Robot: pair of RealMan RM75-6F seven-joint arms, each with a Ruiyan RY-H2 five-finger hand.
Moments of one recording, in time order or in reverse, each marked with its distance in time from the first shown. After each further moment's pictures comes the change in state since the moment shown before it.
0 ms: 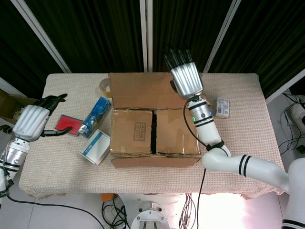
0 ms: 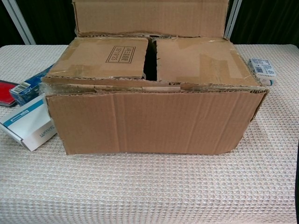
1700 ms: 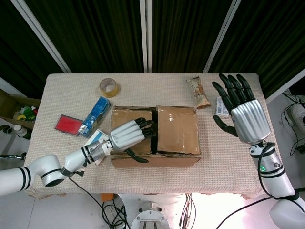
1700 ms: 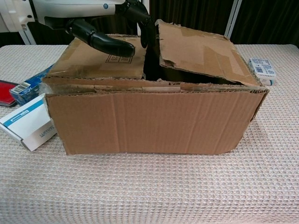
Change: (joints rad) left arm -0.475 -0.377 -0.004 0.099 0.279 -0.321 0.149; right arm -0.530 0.535 -0.176 -0.551 -0.527 0.270 0.495
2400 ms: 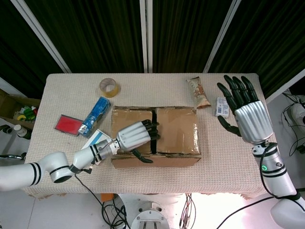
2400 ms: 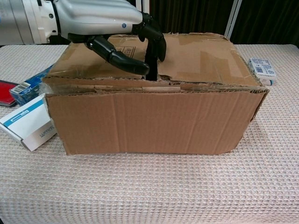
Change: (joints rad) left arm -0.074 -0.064 0.034 0.063 -0.045 -0.053 0.039; right arm -0.030 -0.026 -0.006 0.059 -0.018 0.000 0.021
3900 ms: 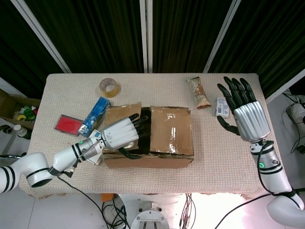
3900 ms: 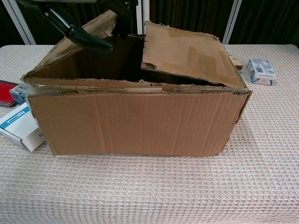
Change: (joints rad) left arm 0.016 0.254 0.025 -0.180 -0.002 0.045 0.218; right arm -0.008 -0.074 0.003 0.087 -0.007 -0.016 0.039
